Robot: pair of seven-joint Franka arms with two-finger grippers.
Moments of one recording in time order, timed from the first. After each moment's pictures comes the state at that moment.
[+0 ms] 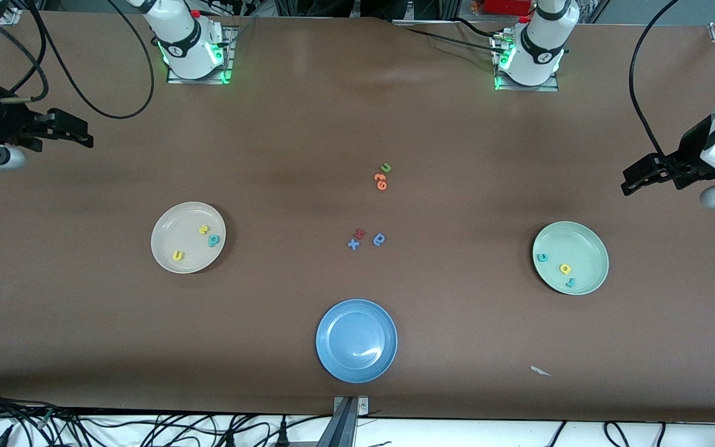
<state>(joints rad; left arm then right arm) -0.10 0.10 0.08 -1.55 -0.02 1.65 -0.17 0.04 0.03 -0.01 -1.58 0.03 1.48 -0.05</state>
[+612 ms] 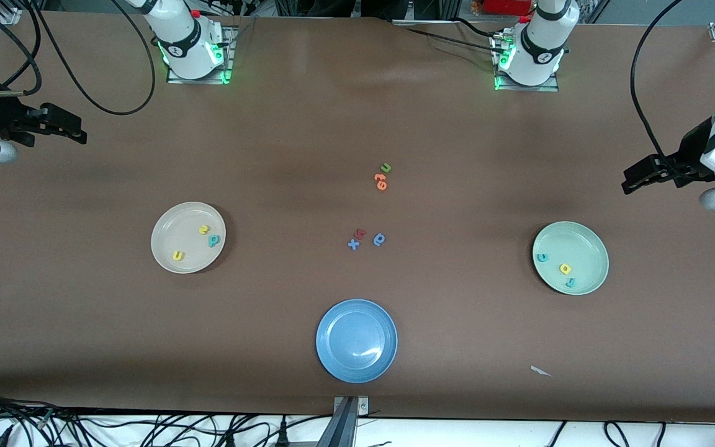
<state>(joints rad) -0.09 0.10 0.08 -1.55 -0.02 1.64 -0.17 0.06 0.02 -0.05 -1.59 0.03 1.48 -0.05</state>
